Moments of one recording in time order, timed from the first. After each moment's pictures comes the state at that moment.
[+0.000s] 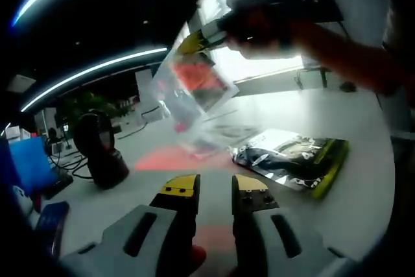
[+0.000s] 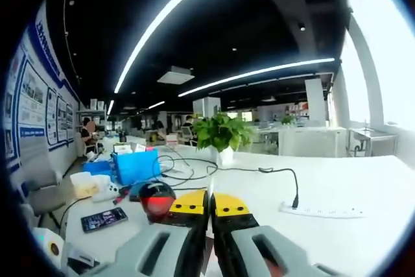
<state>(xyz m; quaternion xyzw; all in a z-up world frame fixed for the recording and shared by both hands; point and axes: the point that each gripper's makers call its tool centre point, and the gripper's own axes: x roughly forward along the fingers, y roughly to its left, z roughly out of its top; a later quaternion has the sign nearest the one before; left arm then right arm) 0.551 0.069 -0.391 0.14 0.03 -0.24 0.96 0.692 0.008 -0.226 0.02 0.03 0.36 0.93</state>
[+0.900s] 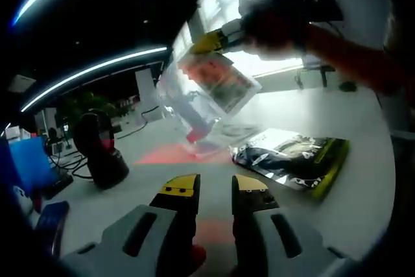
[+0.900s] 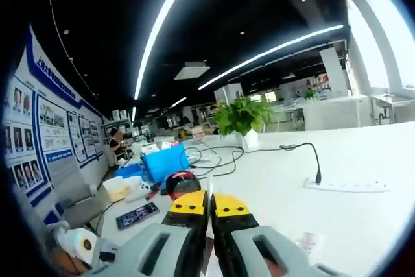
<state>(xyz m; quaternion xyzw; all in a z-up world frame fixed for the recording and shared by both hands) 0.552 0.069 -0.392 0.14 0.03 -0.24 0.96 0.680 -0.005 -0.248 0.09 0.10 0.44 0.89</state>
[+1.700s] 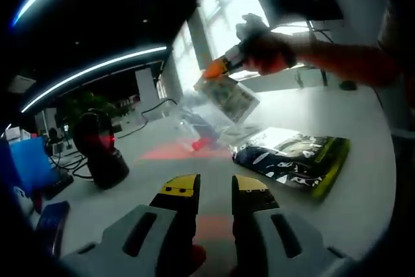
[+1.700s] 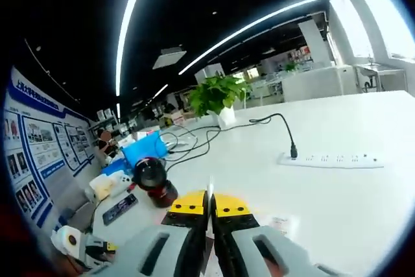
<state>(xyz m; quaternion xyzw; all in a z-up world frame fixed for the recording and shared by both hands) 0.551 0.067 -0.390 0.15 0.03 -0.24 0.96 0.733 -0.044 -0.294 0.10 0.19 0.40 0.89</state>
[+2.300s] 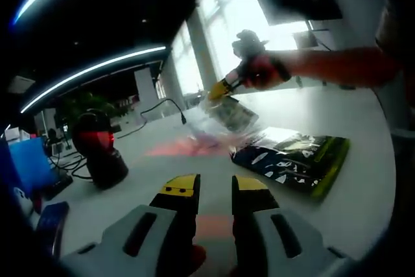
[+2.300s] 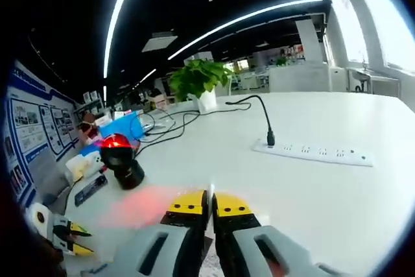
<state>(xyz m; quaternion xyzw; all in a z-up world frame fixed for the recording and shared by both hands) 0.551 0.067 -0.390 0.15 0.03 -0.25 0.96 0.767 -0.066 -0.350 0.04 0.21 0.36 0.91</state>
